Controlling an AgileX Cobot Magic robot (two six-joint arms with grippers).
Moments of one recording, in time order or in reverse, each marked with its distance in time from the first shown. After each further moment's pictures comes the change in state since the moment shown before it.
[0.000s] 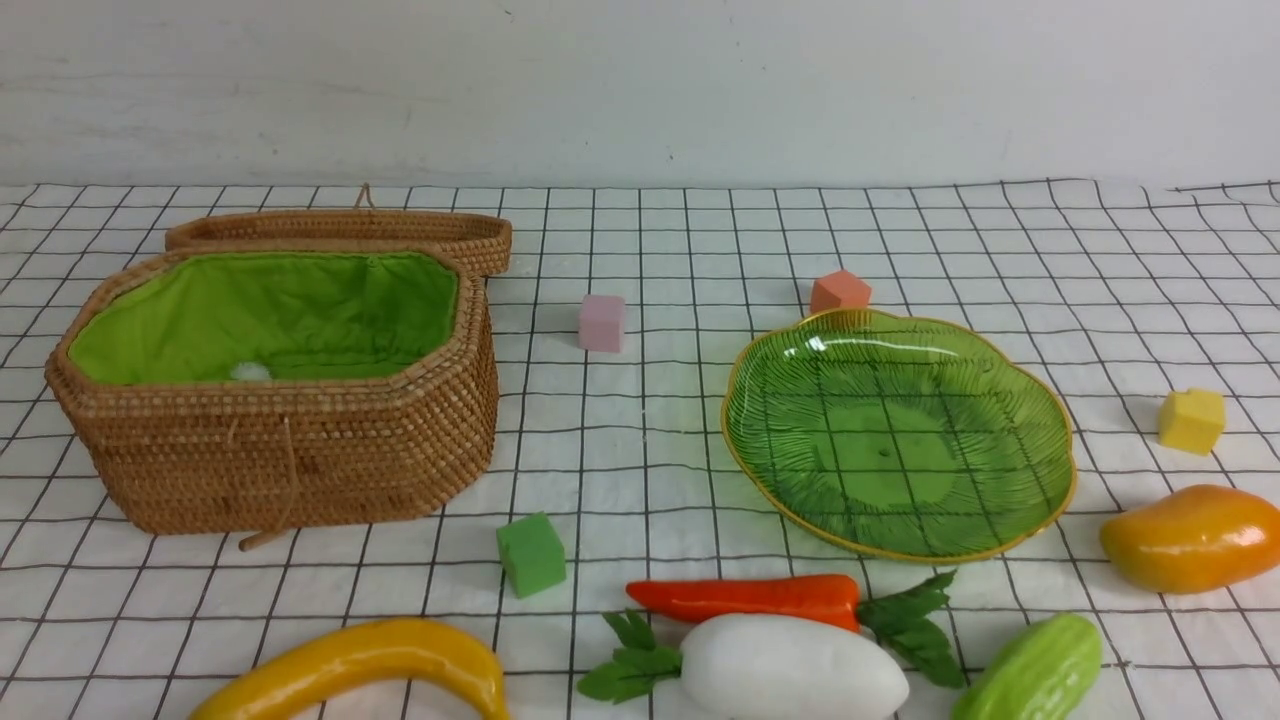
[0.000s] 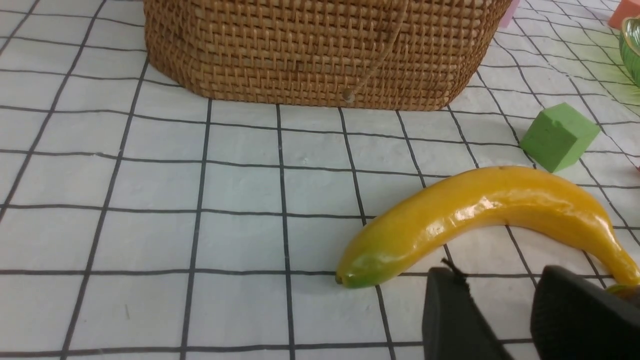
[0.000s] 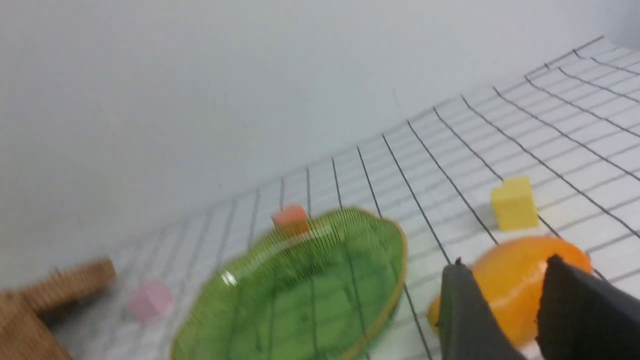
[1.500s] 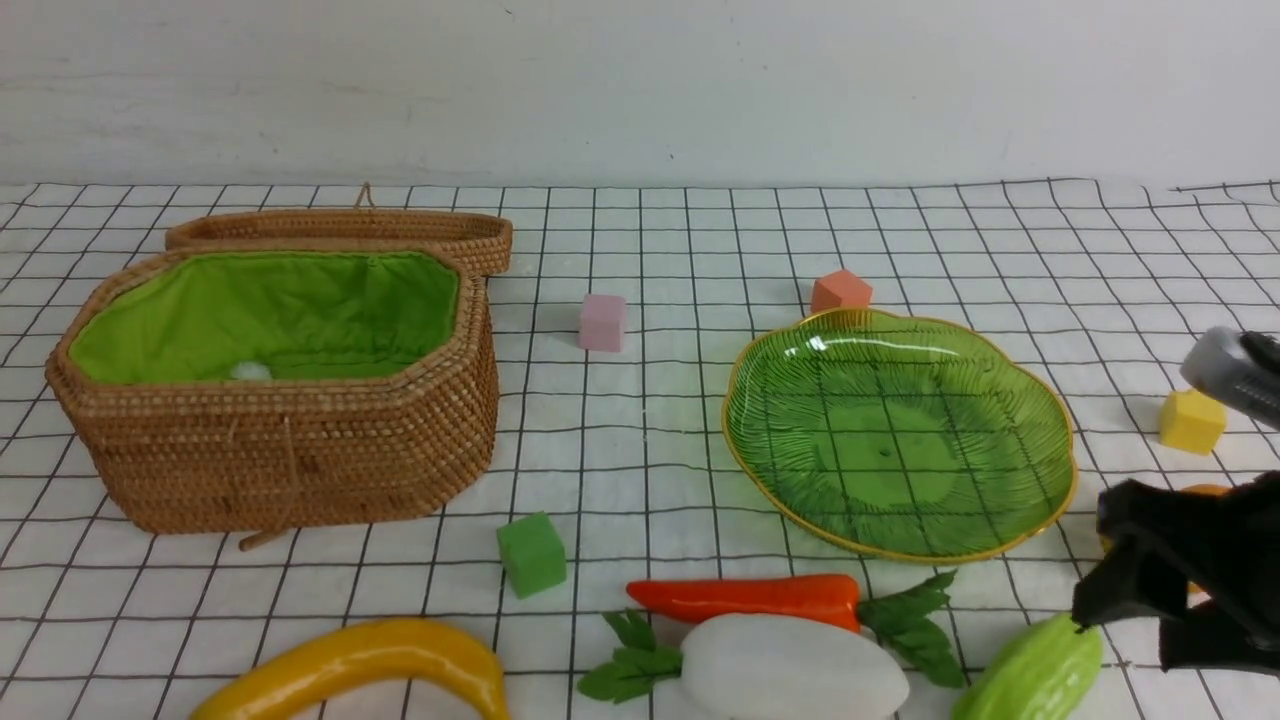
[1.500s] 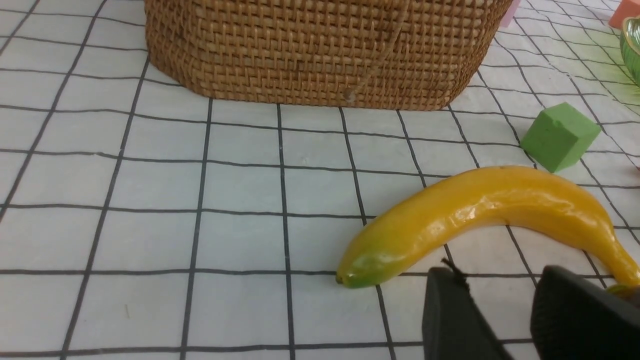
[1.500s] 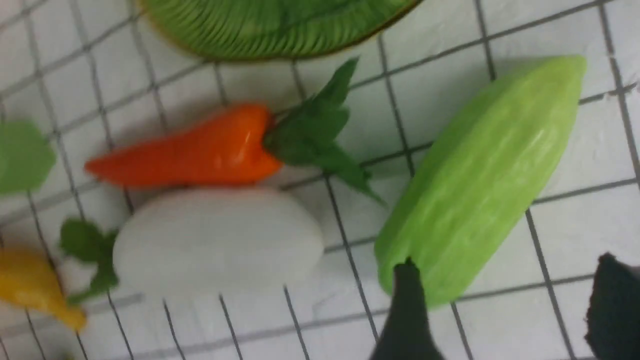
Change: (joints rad) right arm 0.186 1.268 -0.829 -0.098 0.817 0.299; left arm 0.000 0.000 0.000 0.000 0.000 0.000
